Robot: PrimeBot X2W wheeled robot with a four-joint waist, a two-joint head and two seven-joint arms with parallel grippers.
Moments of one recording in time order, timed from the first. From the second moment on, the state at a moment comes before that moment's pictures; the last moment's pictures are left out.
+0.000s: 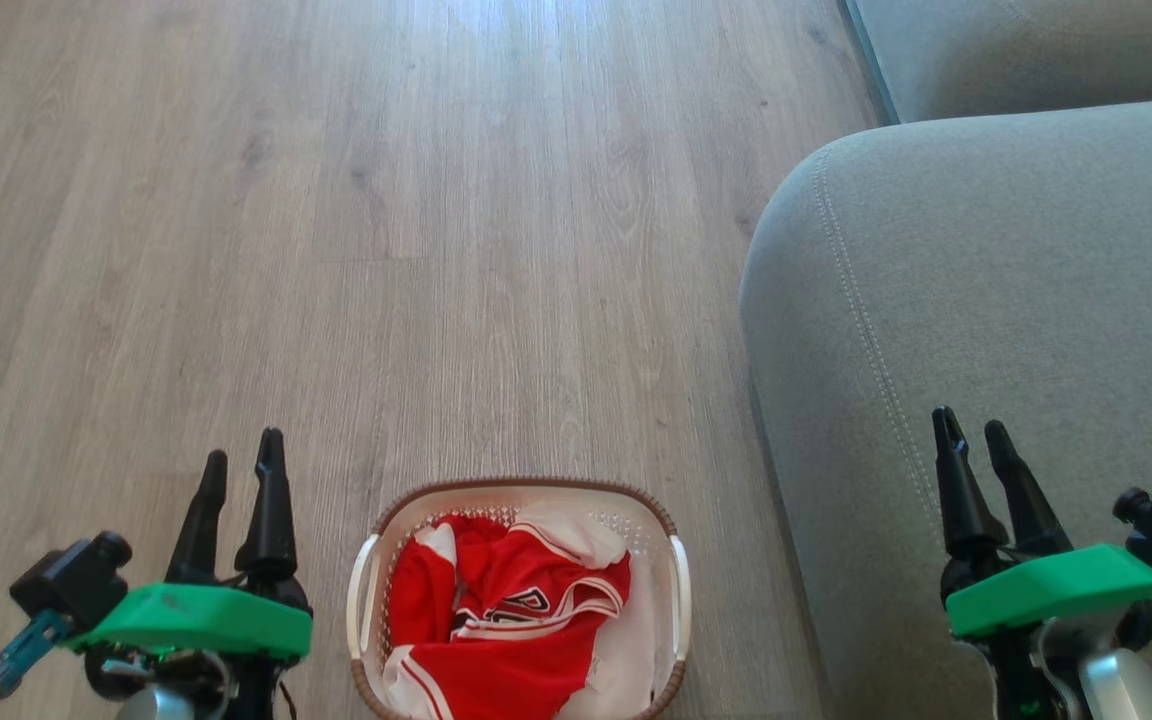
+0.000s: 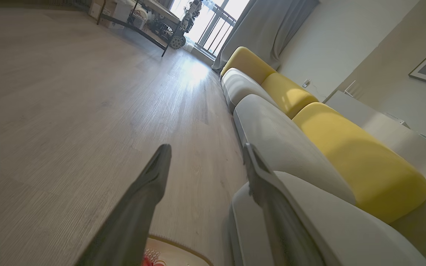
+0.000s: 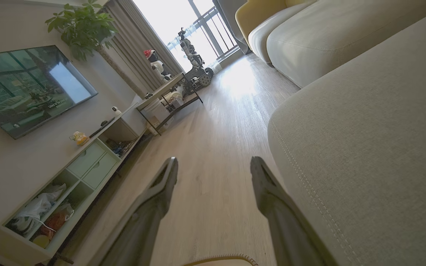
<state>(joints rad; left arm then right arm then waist) 0.00 0.03 -0.02 0.17 -0.64 -0.11 -0.14 0.00 -0.09 0.01 0.15 0.71 0.13 -0.14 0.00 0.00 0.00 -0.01</state>
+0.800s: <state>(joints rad) 0.00 0.03 -0.03 0.12 -0.38 -0.11 -0.21 0.00 -0.10 0.03 0.12 0.45 0.13 -0.21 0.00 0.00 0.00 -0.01</state>
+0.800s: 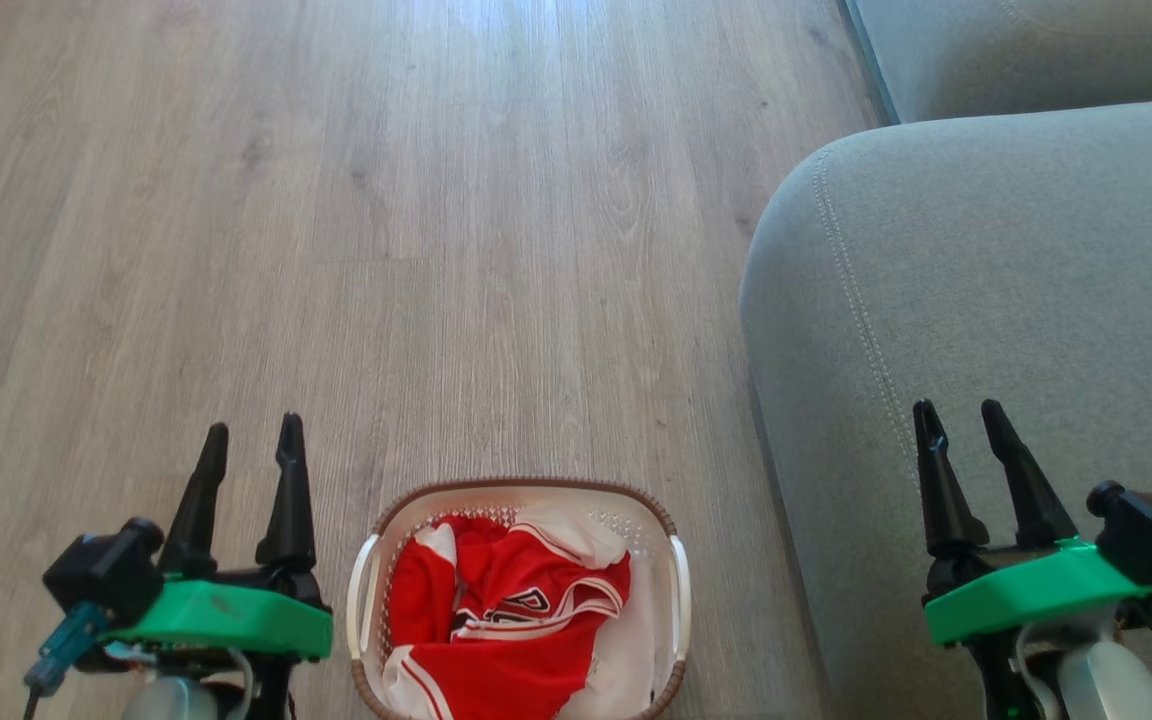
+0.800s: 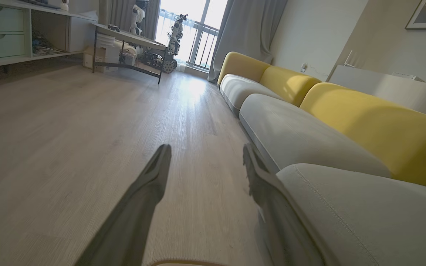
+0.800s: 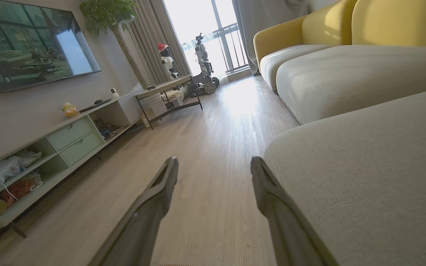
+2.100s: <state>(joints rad) -0.02 0.03 -0.06 0.11 -0.22 -0.10 -0.25 -0.01 -0.10 0.05 0.10 0.31 0.13 -0.25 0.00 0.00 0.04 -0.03</state>
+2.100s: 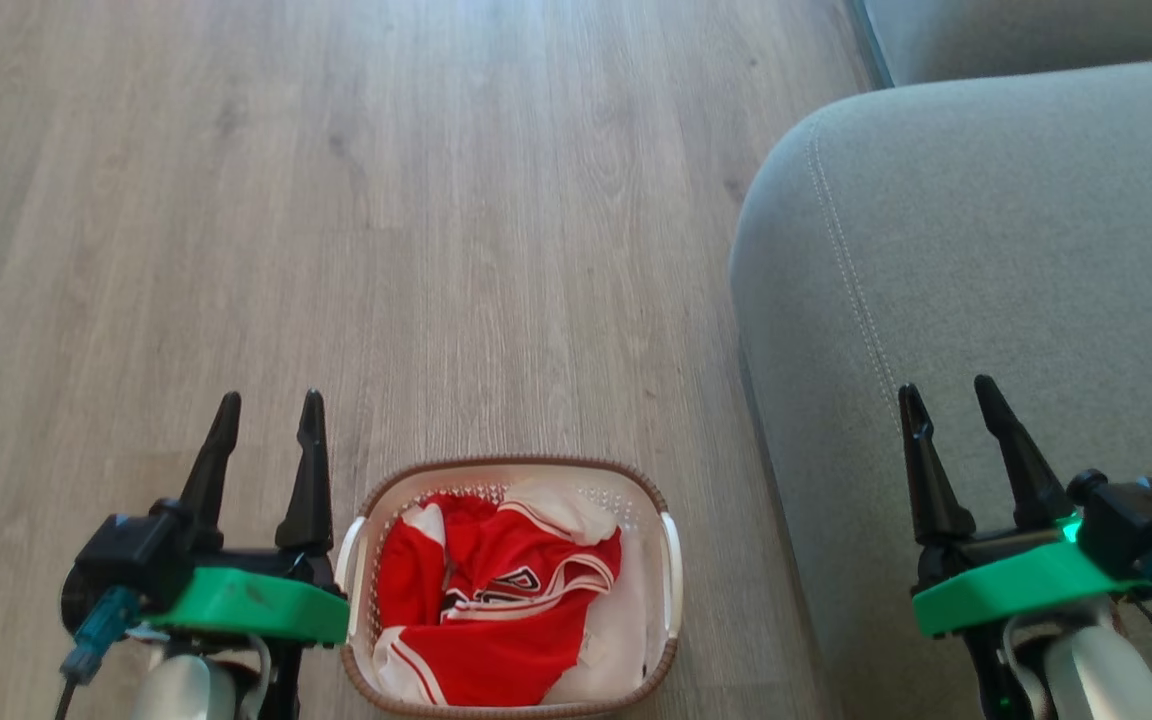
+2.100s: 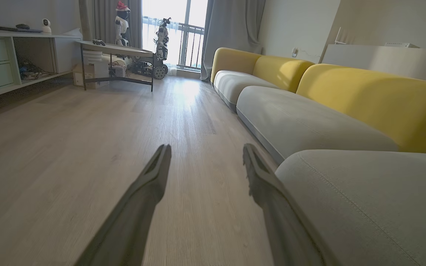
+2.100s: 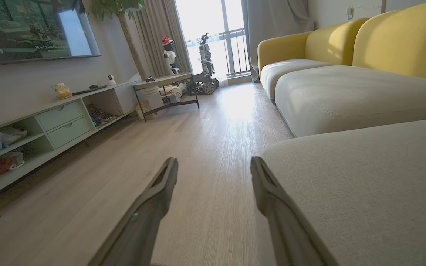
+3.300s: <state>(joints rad) -0.36 0.05 -0.15 0.59 -0.23 -0.11 -0.25 -0.27 -0.14 0.07 -0.01 0.34 0.13 -0.25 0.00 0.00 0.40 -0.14</state>
